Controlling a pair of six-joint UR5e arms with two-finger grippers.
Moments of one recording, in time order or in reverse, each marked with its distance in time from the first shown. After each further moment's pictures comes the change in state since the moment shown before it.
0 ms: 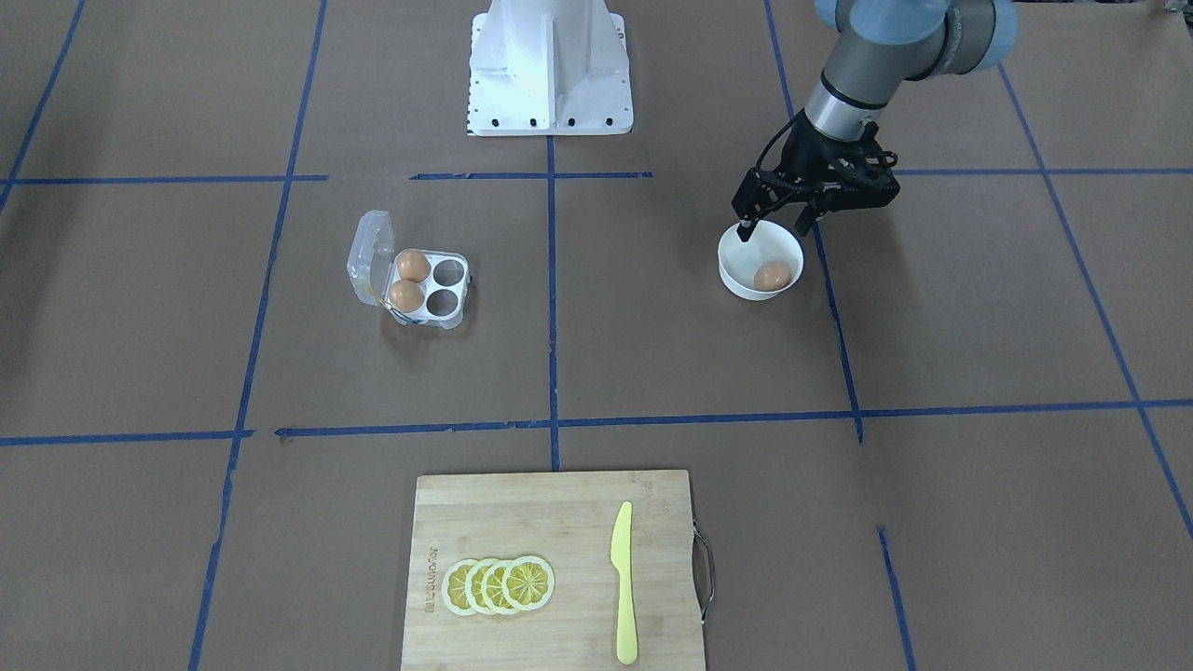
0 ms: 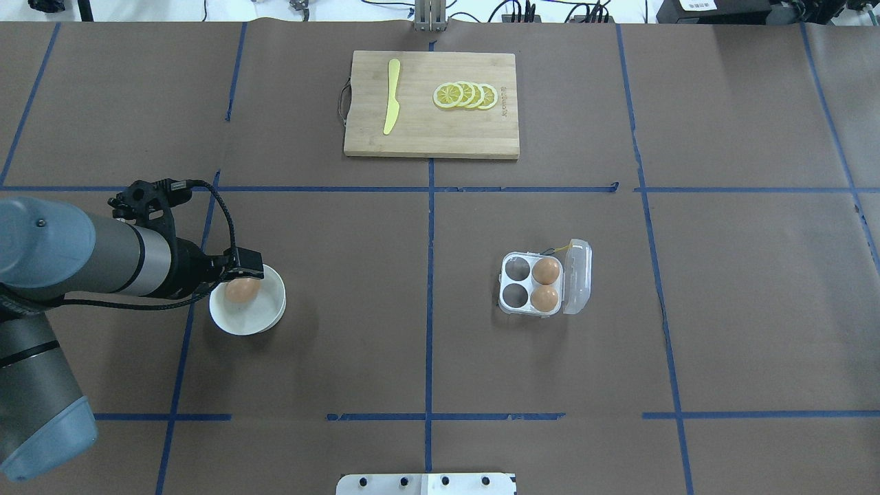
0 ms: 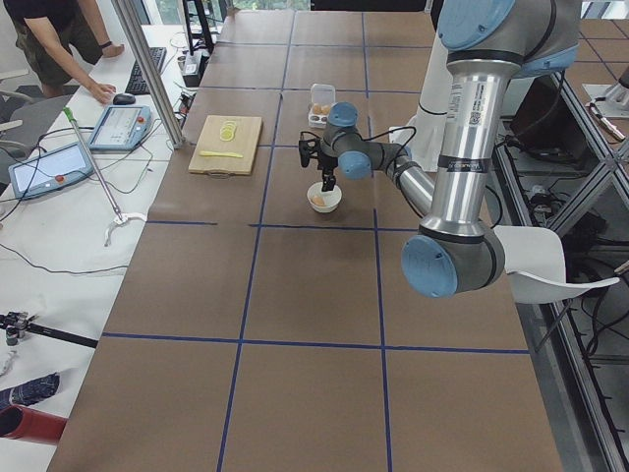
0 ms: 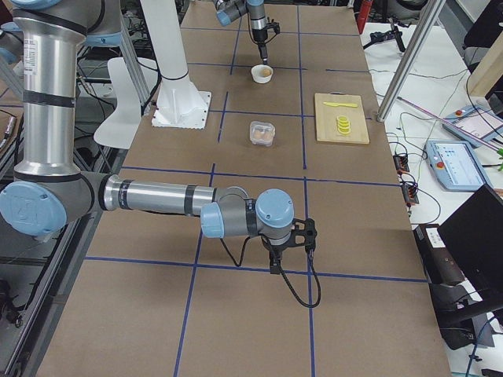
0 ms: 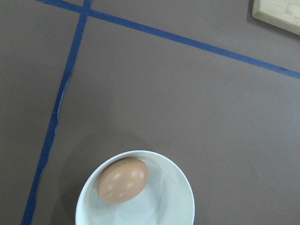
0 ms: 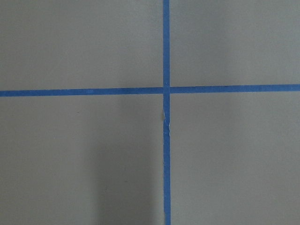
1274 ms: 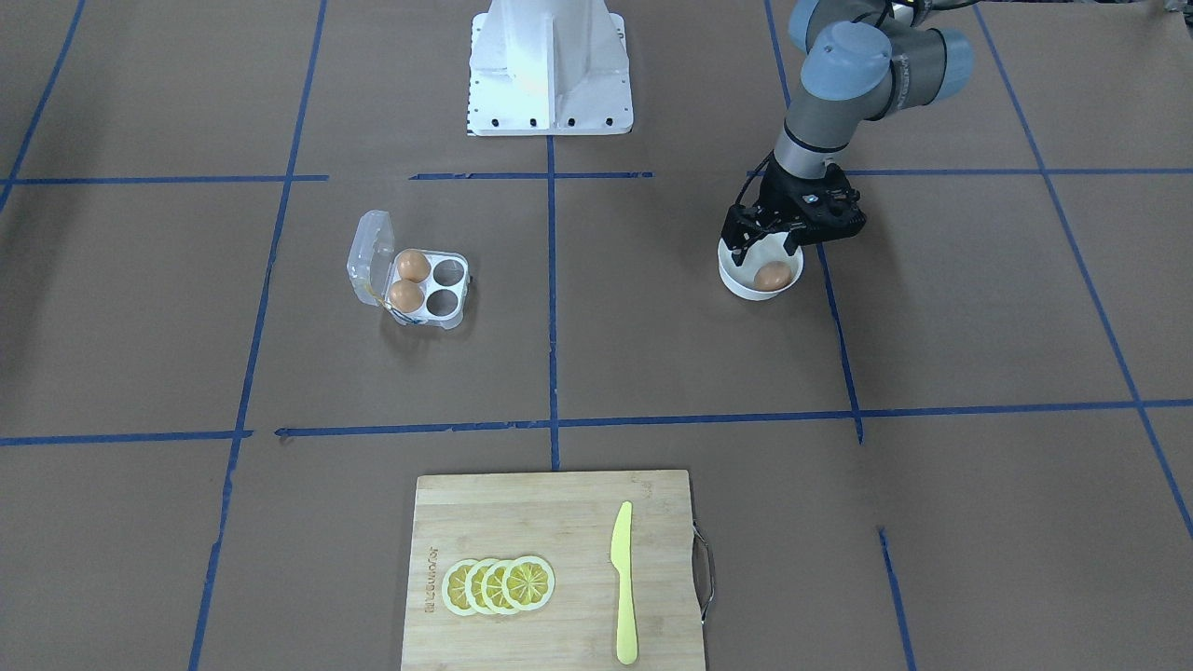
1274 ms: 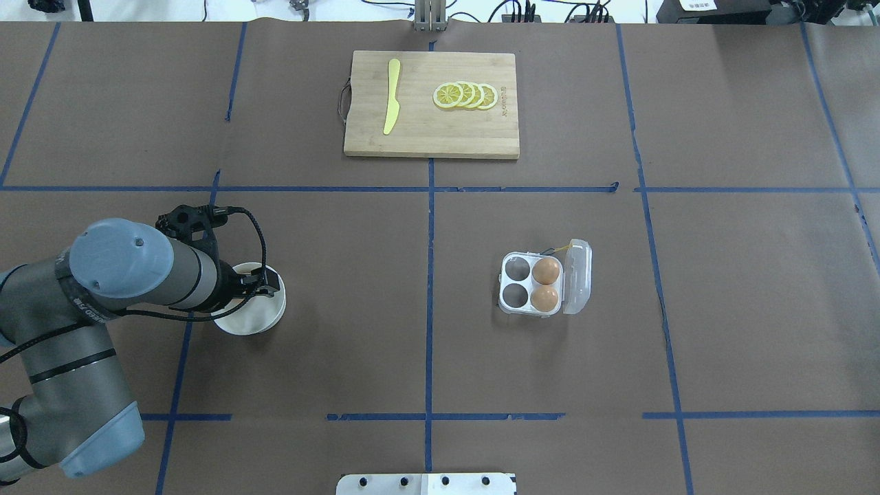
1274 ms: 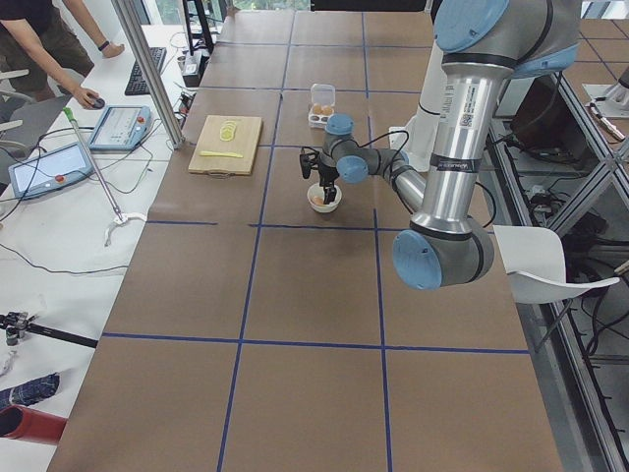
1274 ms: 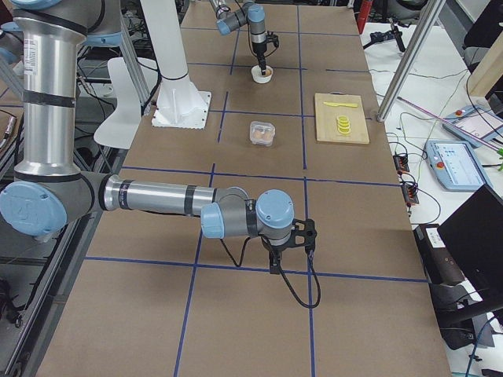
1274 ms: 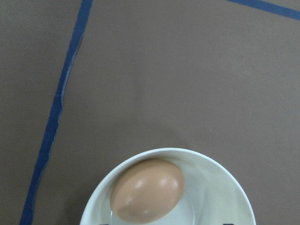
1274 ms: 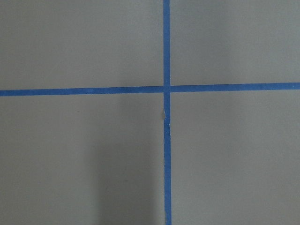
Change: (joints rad) left arm 0.045 -0.064 0.096 0.099 0.020 0.000; right arm -0.001 0.000 -0.003 0.000 0.003 0.002
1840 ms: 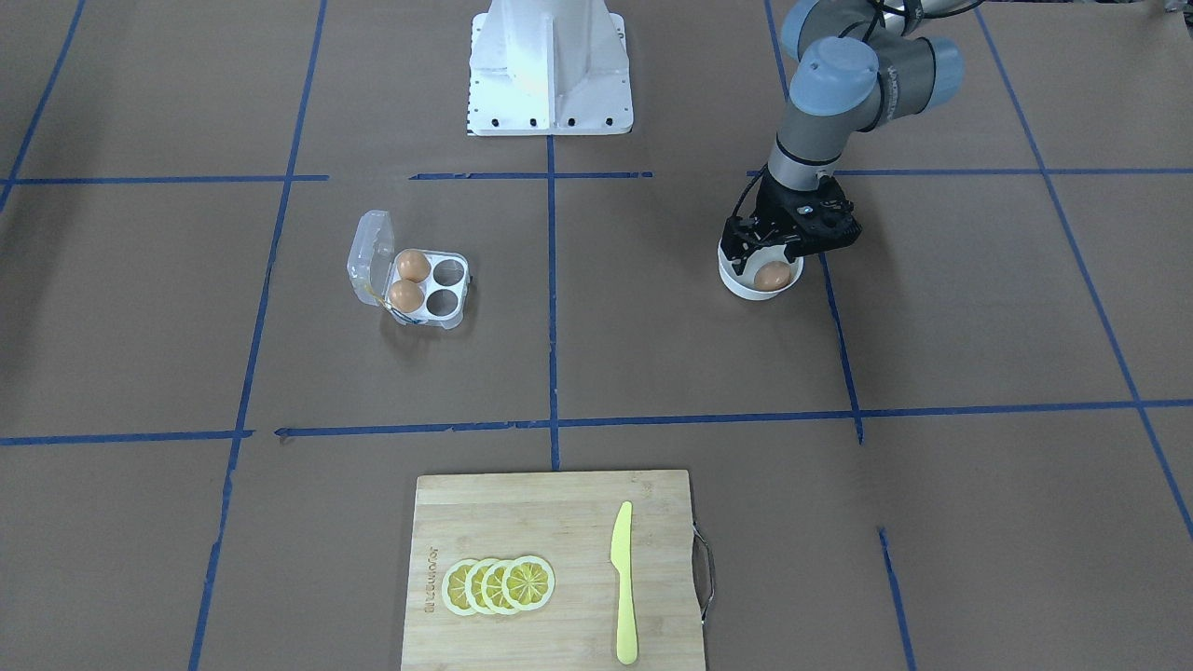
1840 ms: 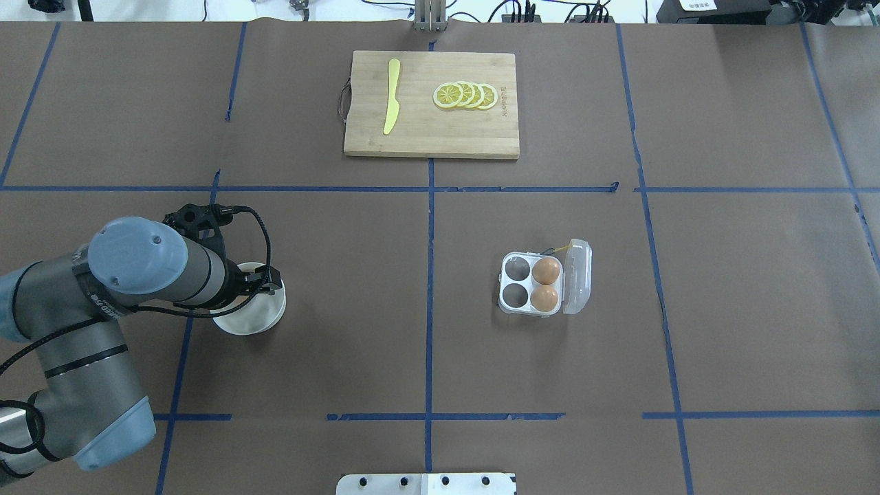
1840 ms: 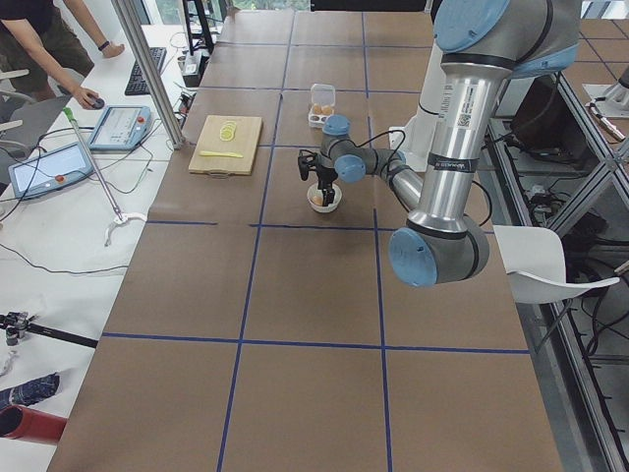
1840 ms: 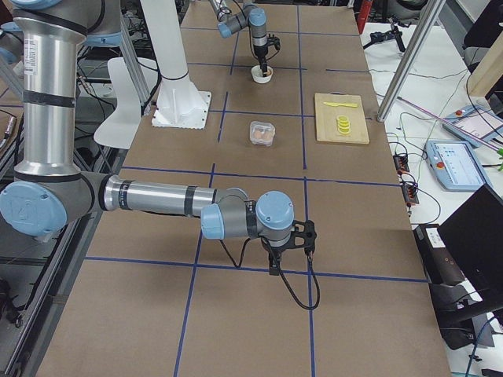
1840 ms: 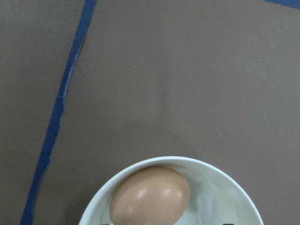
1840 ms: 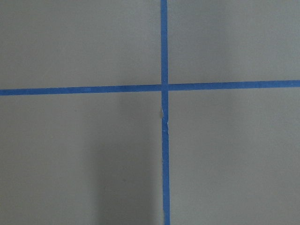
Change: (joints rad) left arm 0.000 -0.022 0.037 0.018 0.016 0.001; right arm 0.000 0.000 -0.006 0.000 0.000 0.001
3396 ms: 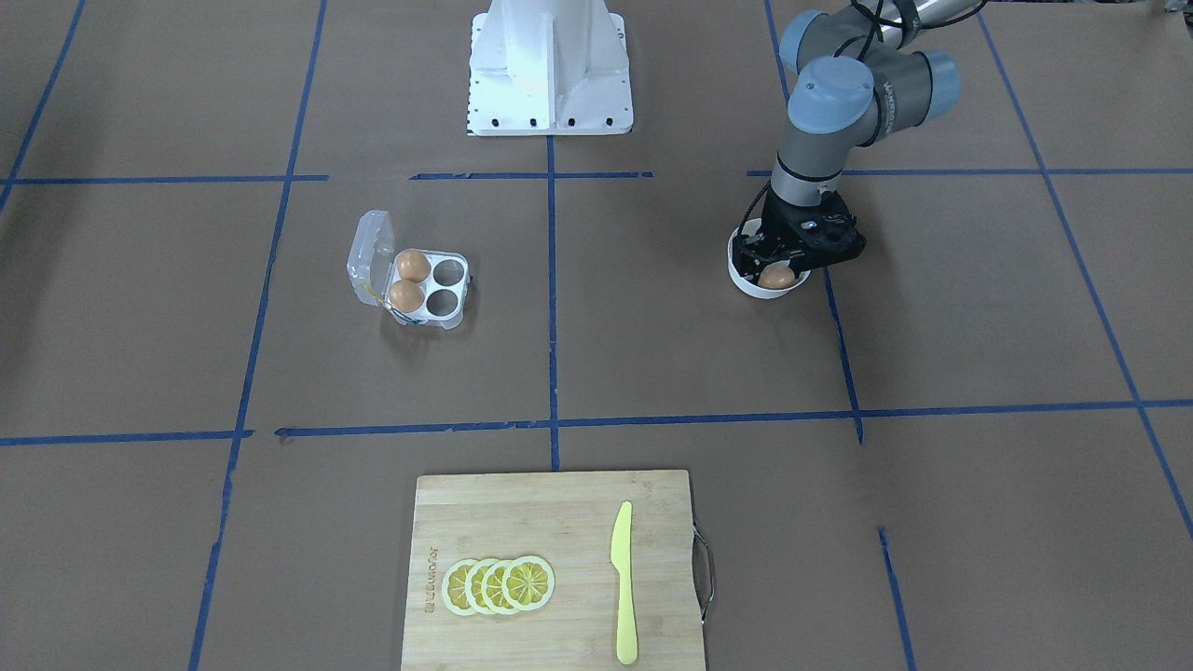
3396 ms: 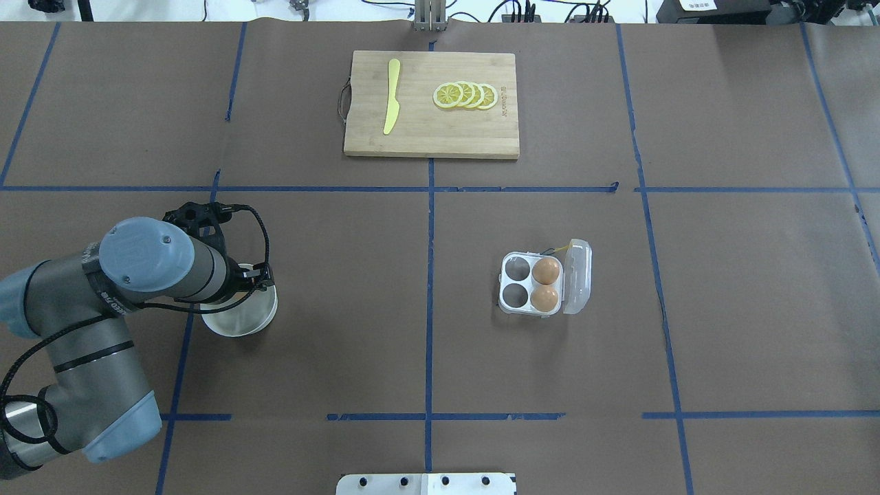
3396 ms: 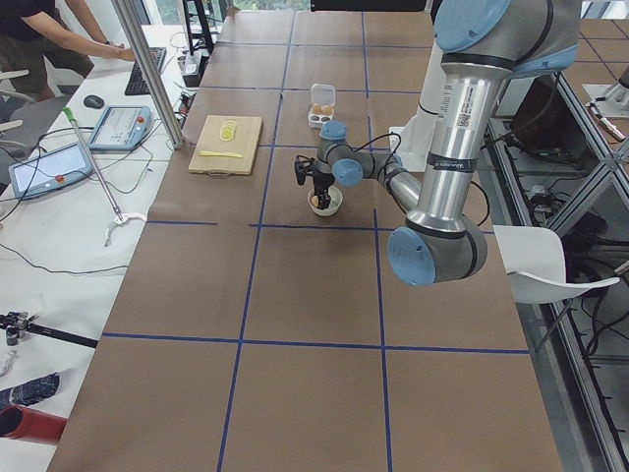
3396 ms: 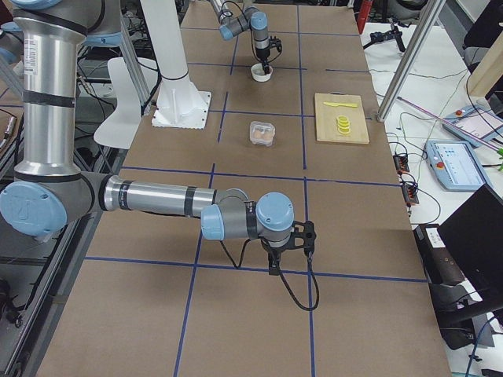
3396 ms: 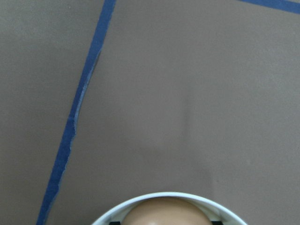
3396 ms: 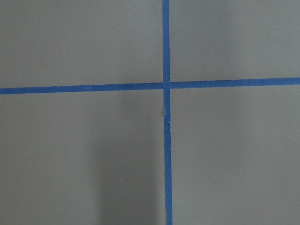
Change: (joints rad) left arm -0.006 -0.009 0.039 0.001 0.027 0.007; right arm -0.002 0.000 -0.005 0.000 0.011 0.000
